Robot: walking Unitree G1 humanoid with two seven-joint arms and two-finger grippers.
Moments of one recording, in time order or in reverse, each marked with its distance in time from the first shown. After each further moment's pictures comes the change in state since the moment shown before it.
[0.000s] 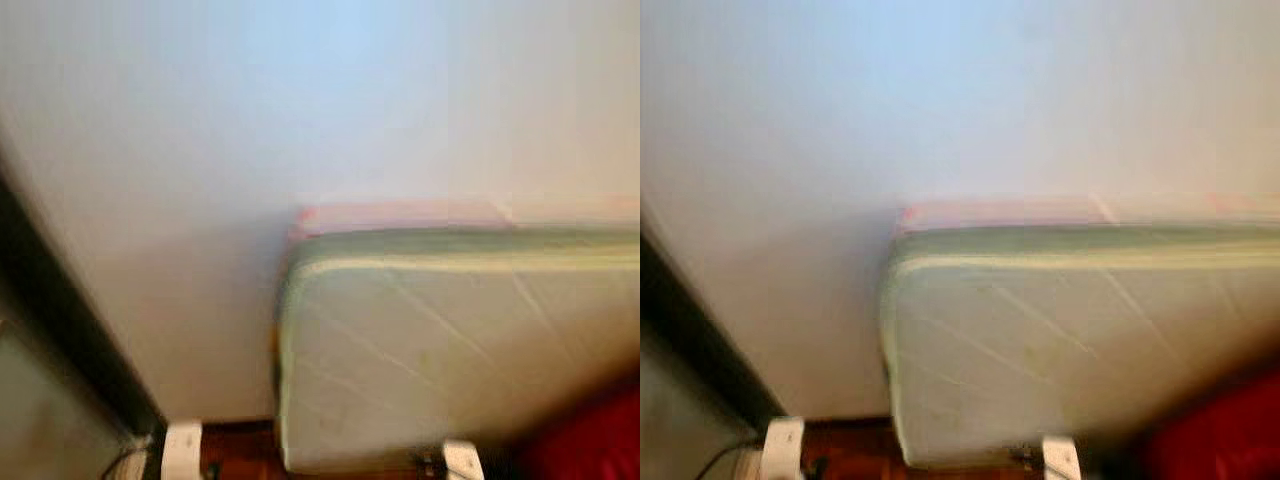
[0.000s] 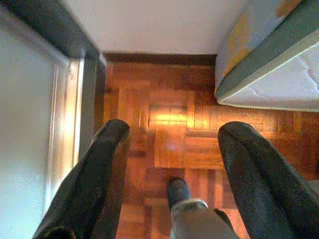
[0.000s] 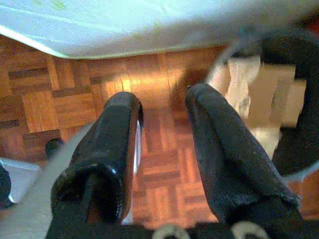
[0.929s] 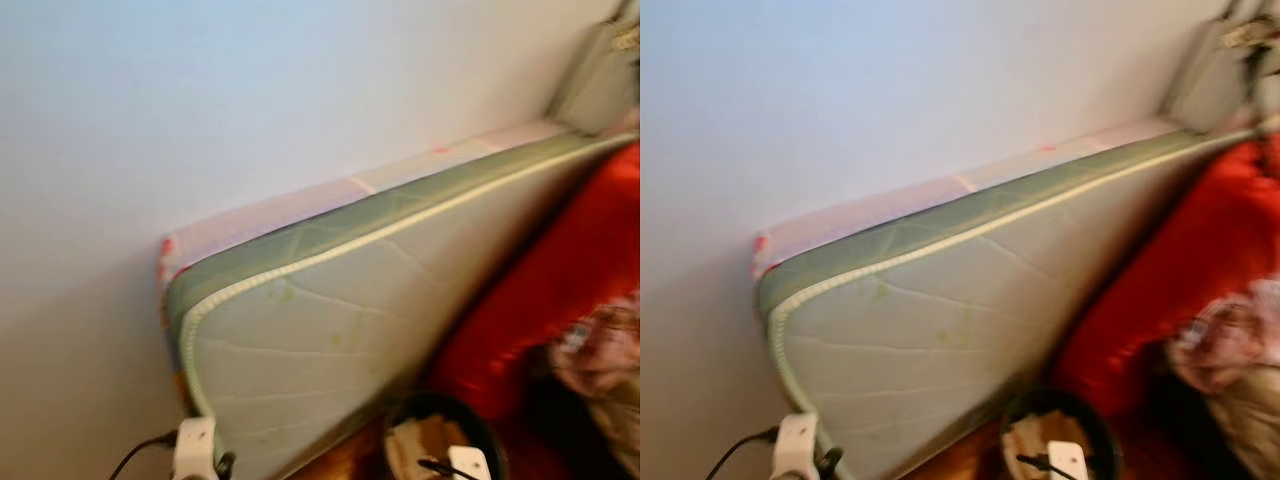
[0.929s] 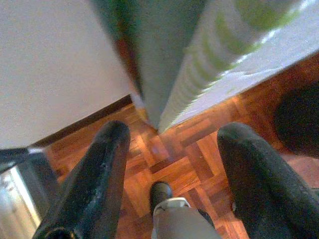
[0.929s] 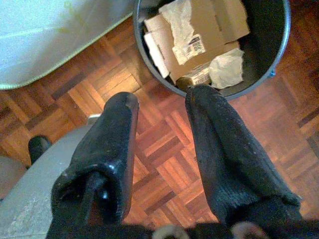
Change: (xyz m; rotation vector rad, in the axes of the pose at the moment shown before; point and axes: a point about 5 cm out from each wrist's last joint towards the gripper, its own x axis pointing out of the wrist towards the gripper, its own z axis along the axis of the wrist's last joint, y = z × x) left arm 0.000 -0.005 -0.001 -0.005 -0.002 -0.013; right arm 0.000 0.000 0.002 -0.005 -0.002 -0.001
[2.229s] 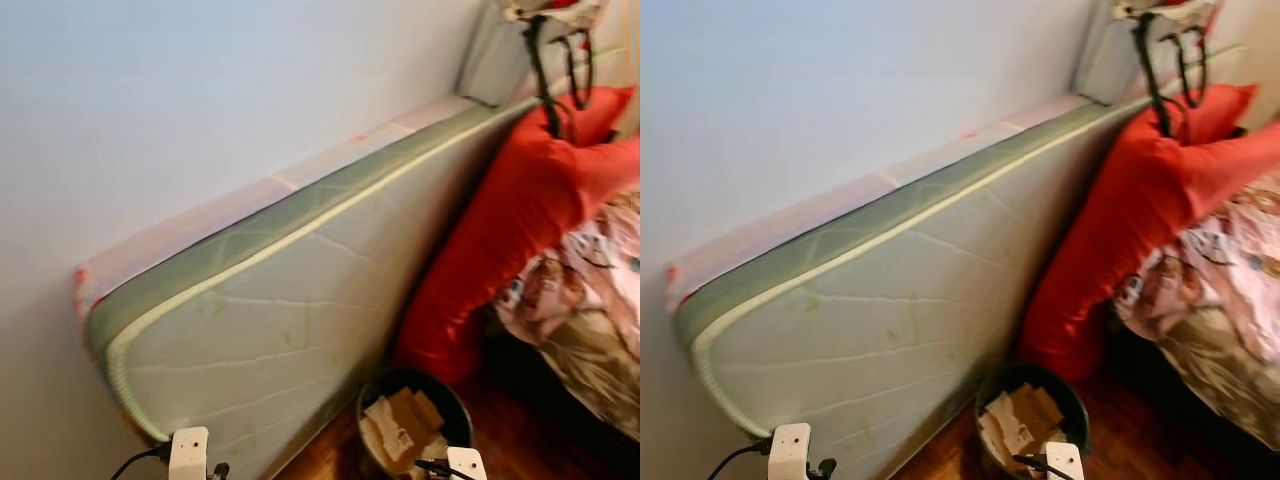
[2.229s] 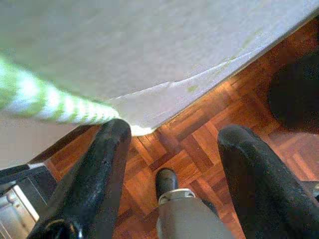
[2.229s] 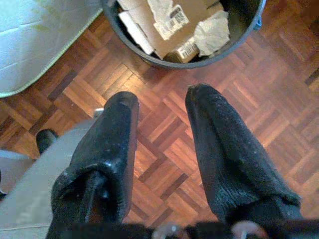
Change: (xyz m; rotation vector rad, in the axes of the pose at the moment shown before) left arm -0.002 0.002 -0.007 -0.003 0.028 0.006; right arm 0.000 -0.001 -0.001 0.000 0.003 -0.002
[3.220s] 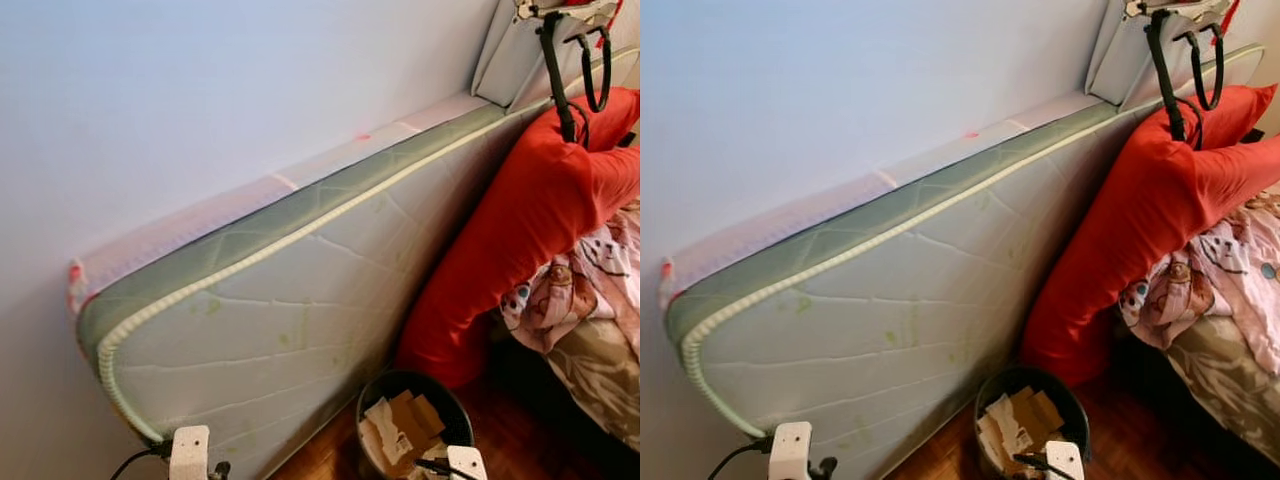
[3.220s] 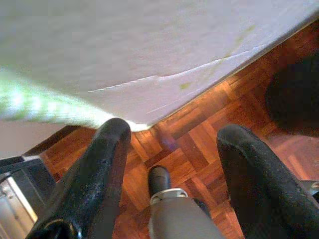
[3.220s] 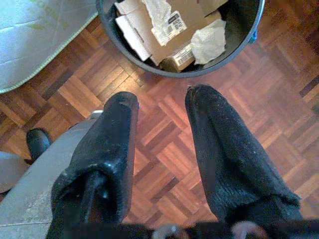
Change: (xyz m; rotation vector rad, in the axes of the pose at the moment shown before) left arm 0.001 -0.002 0.004 0.002 -0.012 -0.007; right arm 0.000 0.000 0.001 -0.001 -0.003 -0.001
